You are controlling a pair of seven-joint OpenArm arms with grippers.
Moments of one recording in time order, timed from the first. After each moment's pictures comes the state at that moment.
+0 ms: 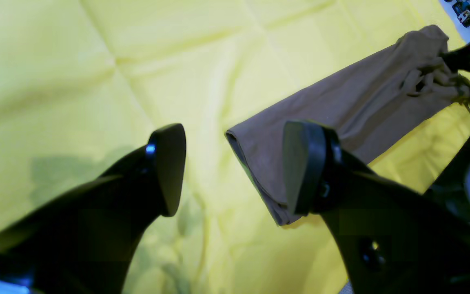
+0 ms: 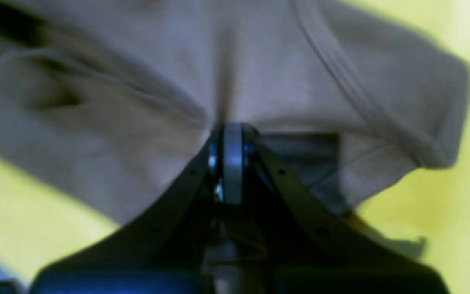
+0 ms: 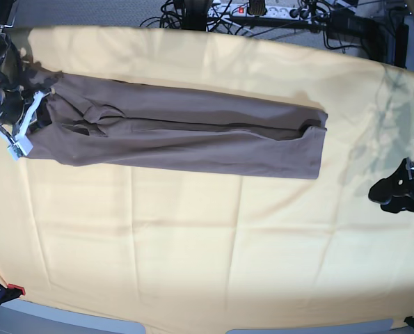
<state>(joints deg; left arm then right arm) -18.1 -48.1 -14.1 75.3 -87.3 -42.0 80.4 -11.2 31.9 22.5 93.3 46.7 41.6 -69.9</state>
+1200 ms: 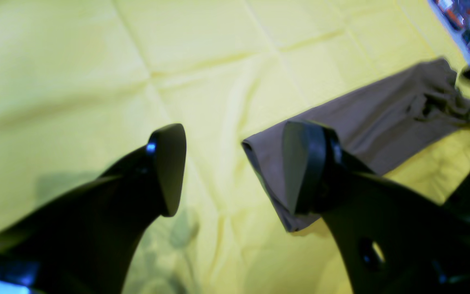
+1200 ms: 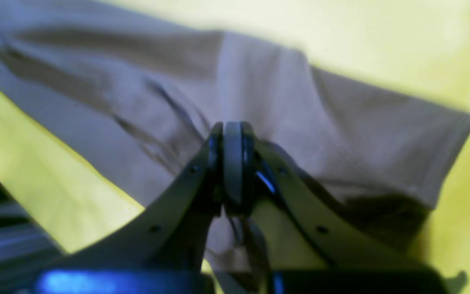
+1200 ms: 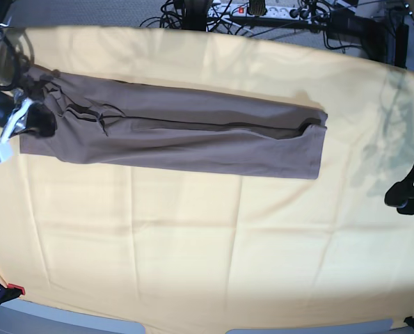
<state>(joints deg) -15.2 -47.0 -23.9 75.4 -86.4 -42.0 80.5 -11.5 28.4 31.9 93.7 60.1 41.8 -71.9</state>
